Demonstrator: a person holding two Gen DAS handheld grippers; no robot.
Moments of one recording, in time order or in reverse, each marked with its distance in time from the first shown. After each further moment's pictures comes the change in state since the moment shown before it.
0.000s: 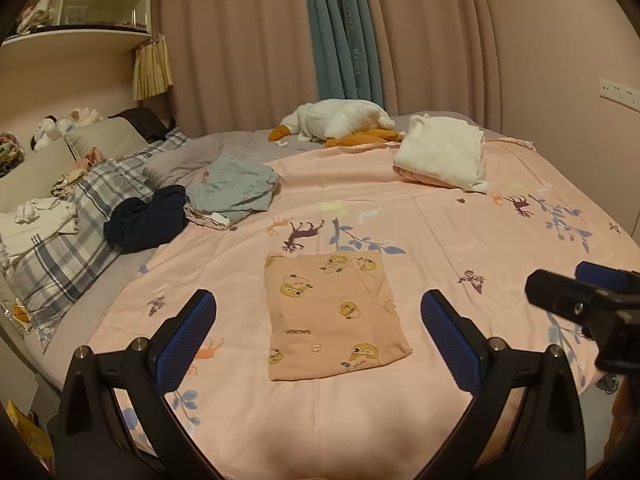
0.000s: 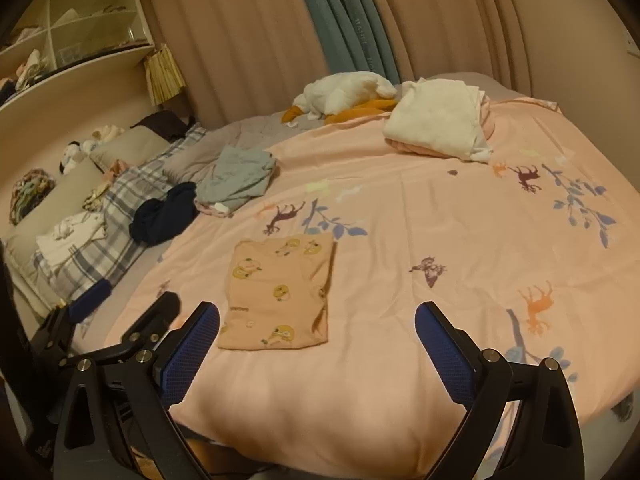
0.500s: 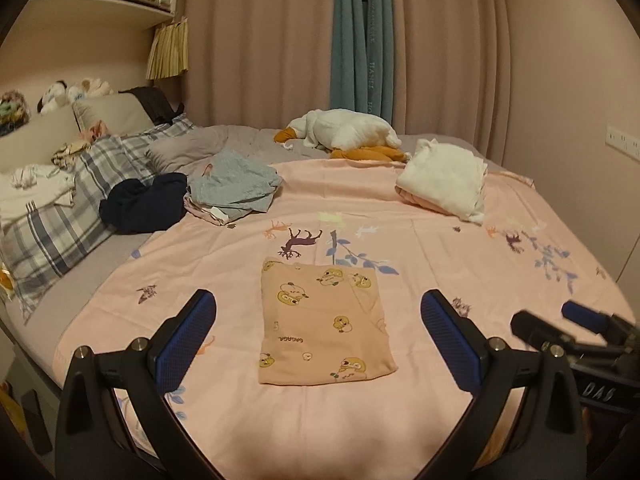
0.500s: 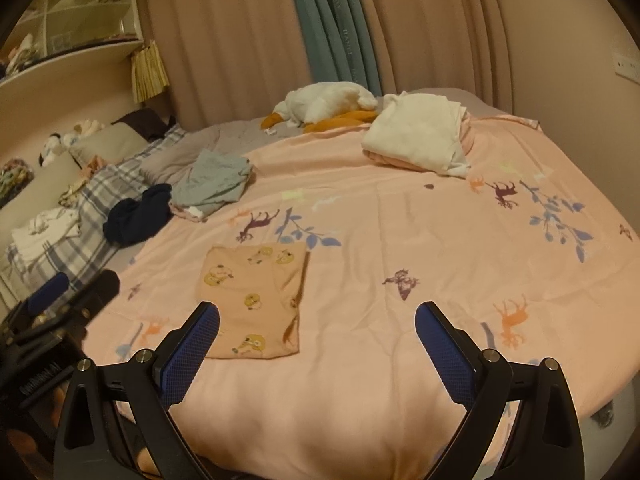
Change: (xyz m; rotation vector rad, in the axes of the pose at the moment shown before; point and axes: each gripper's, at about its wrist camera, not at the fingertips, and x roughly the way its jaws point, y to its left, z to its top) left arm -0.004 0.028 0.015 -0.150 -0.016 -0.059; right arm -0.001 0.005 0.000 -0.049 -0.031 -0.096
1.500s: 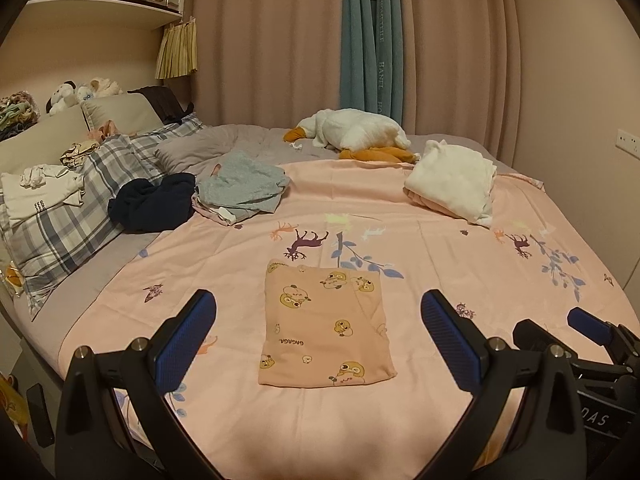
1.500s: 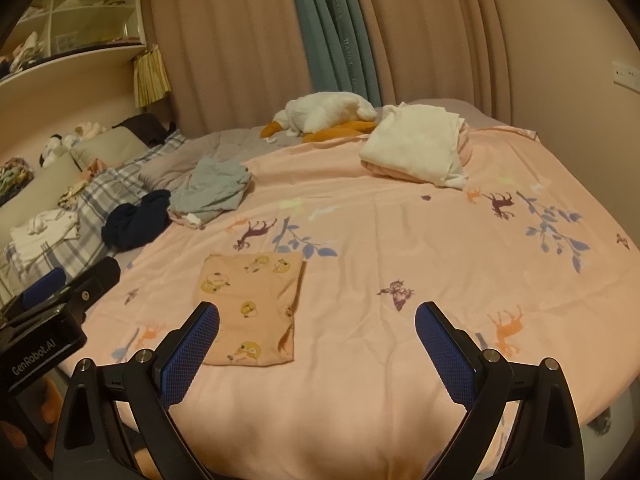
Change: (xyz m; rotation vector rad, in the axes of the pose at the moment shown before) left arm -0.001 -0.014 0.006 0.004 0.012 0.050; right arm -0.001 -0.008 0.006 -0.008 -0.029 0.010
